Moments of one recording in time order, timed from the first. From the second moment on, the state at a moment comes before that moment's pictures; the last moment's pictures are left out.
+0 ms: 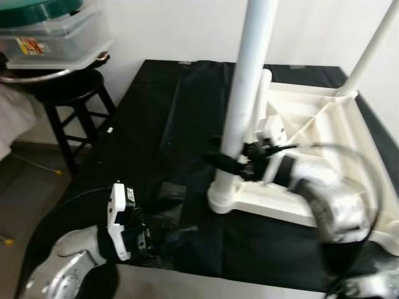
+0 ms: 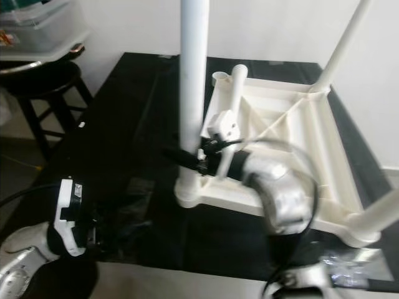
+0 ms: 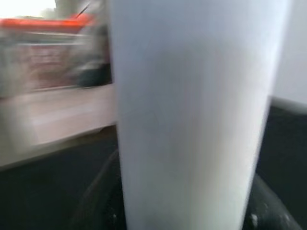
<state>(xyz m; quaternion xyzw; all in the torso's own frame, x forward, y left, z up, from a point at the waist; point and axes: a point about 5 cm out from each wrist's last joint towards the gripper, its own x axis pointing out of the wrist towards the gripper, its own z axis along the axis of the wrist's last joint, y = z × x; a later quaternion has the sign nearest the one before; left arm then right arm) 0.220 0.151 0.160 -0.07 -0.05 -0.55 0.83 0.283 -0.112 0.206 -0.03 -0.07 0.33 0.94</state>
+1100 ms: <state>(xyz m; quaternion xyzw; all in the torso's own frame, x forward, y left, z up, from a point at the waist) 0.231 0.164 0.161 -0.07 -0.07 -0.48 0.87 0.270 -0.112 0.199 0.02 -0.04 0.37 0.93</state>
